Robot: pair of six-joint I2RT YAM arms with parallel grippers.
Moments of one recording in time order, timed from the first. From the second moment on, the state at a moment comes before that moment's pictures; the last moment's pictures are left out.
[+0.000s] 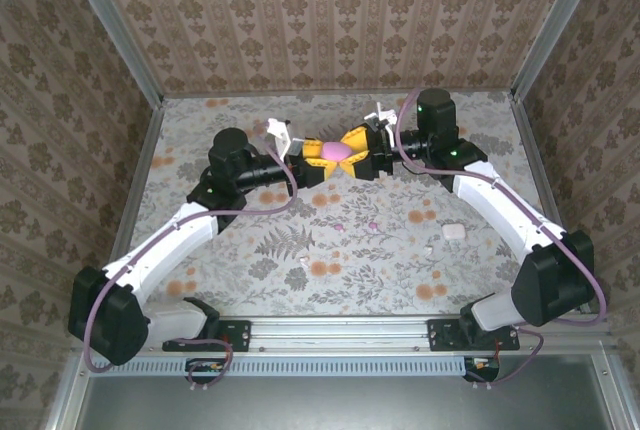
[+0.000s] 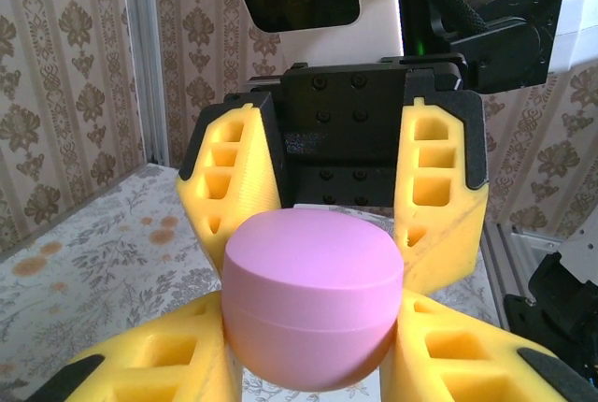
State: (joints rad) left arm -0.58 1.22 0.91 0.28 0.82 -0.06; right arm 0.34 1.43 1.21 -0.10 -1.16 -0.14
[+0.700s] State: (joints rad) left arm -0.58 1.21 0.89 0.32 0.78 -0.06; right arm 0.34 1.43 1.20 -0.08 -1.13 -0.08
